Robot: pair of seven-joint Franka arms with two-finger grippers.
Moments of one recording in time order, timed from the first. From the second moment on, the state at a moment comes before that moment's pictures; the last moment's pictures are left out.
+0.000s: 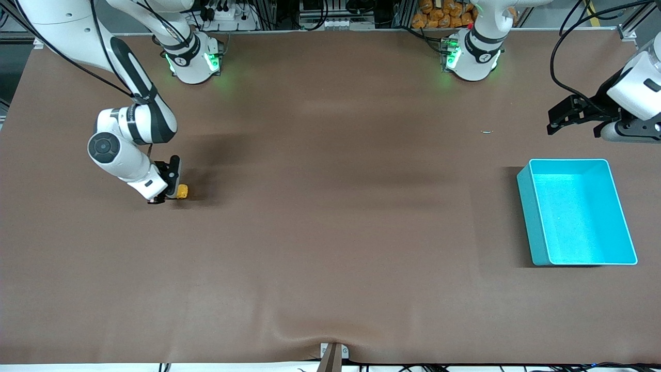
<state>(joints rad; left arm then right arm) 0.00 -0.05 -0.09 -1.63 -0.02 1.58 -0.02 -0.04 0.32 0.02 -2.33 -0.18 2.60 -1.41</state>
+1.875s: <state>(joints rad) 0.01 -0.04 -0.09 -1.63 -0.02 1.58 -0.02 -0.22 0.34 0.02 -2.29 -0.18 2.58 -1.53</state>
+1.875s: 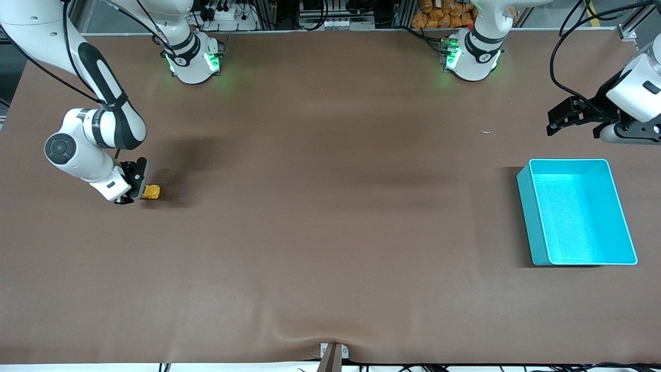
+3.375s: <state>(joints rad) 0.01 -0.04 -0.08 -1.64 -0.02 1.58 -0.02 -0.29 0.42 0.01 -2.15 -0.18 2.37 -1.58</state>
